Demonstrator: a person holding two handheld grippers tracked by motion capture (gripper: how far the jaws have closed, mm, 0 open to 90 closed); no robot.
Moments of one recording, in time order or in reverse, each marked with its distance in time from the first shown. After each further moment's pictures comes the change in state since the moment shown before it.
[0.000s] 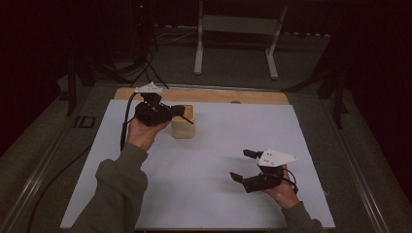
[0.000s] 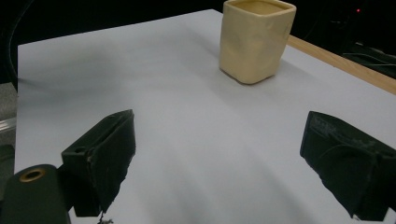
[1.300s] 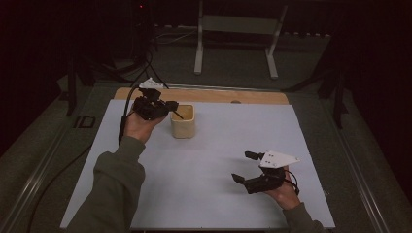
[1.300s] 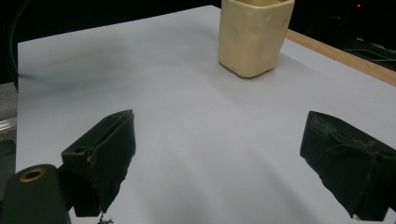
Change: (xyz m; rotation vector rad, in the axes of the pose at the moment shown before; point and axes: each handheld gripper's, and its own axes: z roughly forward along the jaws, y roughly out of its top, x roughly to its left) left arm 0.020 0.007 0.008 0.081 0.155 0.066; right arm -0.001 -0.006 -0.003 0.005 0.002 0.011
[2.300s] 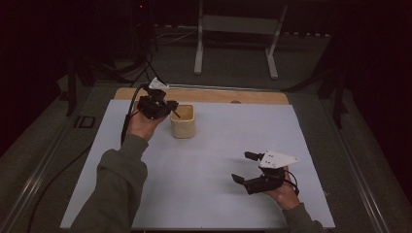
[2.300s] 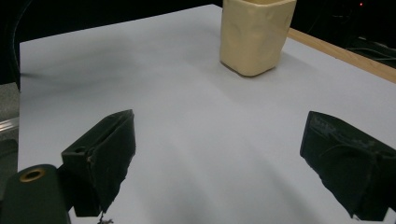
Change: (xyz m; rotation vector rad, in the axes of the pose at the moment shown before) left arm -0.001 0.003 0.016 0.060 0.094 0.061; right arm 0.000 -0.001 0.000 0.002 0.005 0.004
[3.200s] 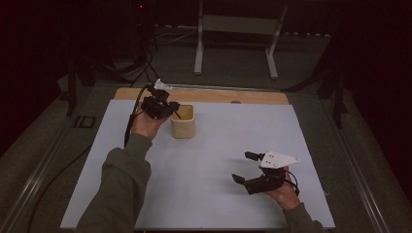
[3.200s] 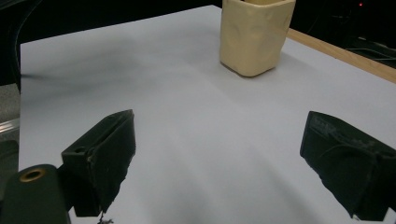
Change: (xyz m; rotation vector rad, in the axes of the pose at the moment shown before) left arm 0.003 -0.002 0.018 0.031 0.016 -0.010; right arm 0.000 0.000 -0.001 -0.003 0.001 0.003
